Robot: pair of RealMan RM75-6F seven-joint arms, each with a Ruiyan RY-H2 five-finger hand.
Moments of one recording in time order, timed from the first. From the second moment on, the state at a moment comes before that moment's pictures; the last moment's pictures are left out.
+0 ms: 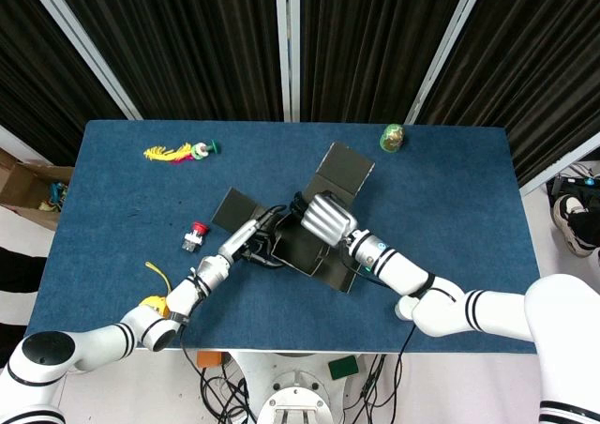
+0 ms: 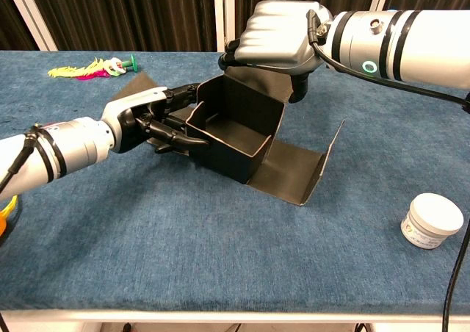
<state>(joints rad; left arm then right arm) -0.79 -1.82 -0.12 -1.02 1.50 0.85 -1.17 1.16 -1.49 0.00 -1.42 -1.21 0.87 -0.90</state>
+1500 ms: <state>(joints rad) -0.84 -1.87 -0.07 -0.92 1.49 0.83 -1.26 1.10 -1.56 0.06 -1.18 -1.57 0.96 -0.37</state>
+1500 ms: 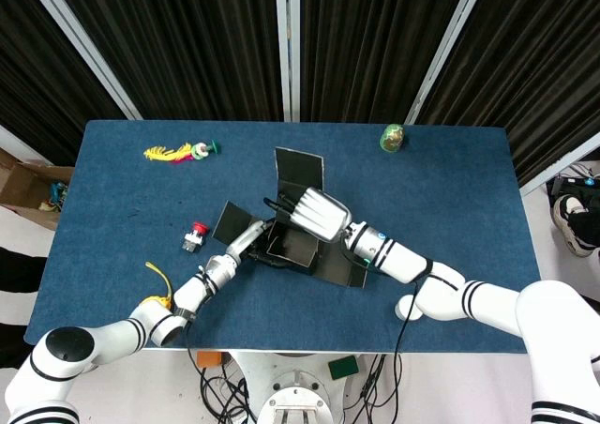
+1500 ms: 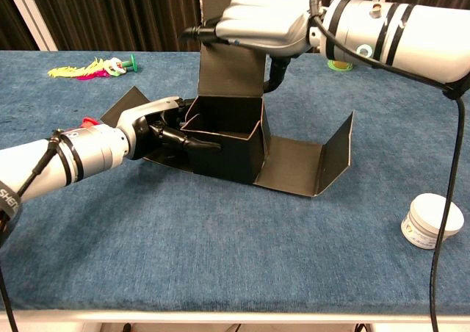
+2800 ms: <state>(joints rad) -0.78 -1.75 -0.15 -1.14 1.34 0.78 -0.80 1.02 -1.54 0.16 -1.26 -1.44 0.81 0.15</state>
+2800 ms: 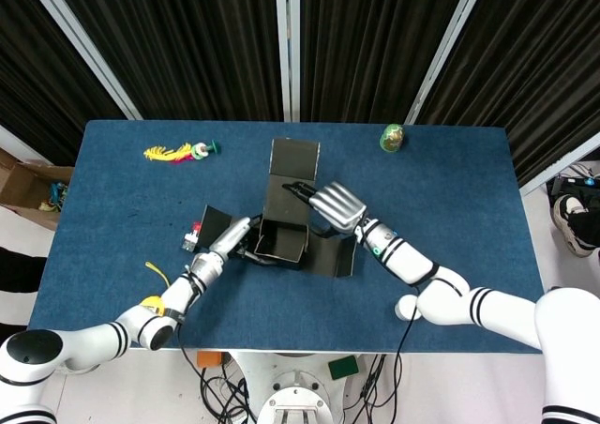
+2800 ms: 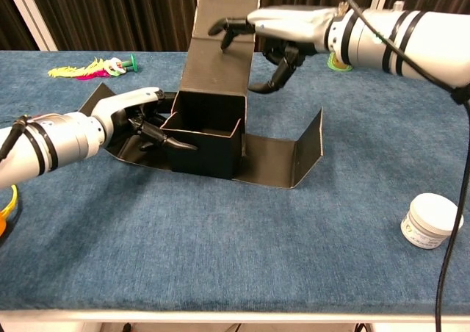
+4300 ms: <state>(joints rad) -0.68 -1.37 -0.25 -1.52 1.48 0.80 -1.66 0.69 -1.62 0.23 -1.15 -1.56 1.51 0.41</state>
